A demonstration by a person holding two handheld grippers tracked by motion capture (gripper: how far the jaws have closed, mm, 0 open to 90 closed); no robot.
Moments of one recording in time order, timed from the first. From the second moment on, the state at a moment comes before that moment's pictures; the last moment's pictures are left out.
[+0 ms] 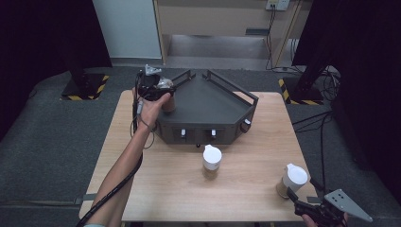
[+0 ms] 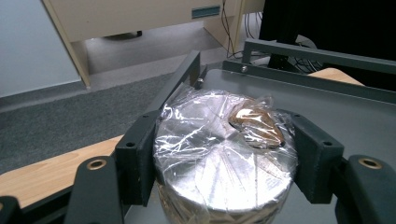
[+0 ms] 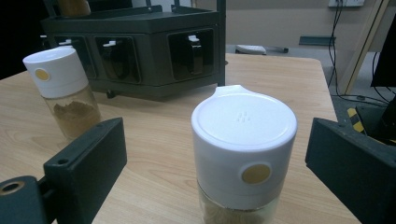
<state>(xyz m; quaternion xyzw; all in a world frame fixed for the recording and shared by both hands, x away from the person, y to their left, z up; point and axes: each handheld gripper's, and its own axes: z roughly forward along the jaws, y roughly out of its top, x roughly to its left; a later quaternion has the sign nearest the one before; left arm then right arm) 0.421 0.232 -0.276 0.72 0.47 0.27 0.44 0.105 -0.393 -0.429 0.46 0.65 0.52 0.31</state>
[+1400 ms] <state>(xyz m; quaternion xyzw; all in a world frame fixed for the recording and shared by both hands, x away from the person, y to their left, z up) 0.402 0.242 -0.272 0.69 0.43 0.29 0.50 0.105 -0.394 -0.429 0.46 0.65 0.52 0.31</state>
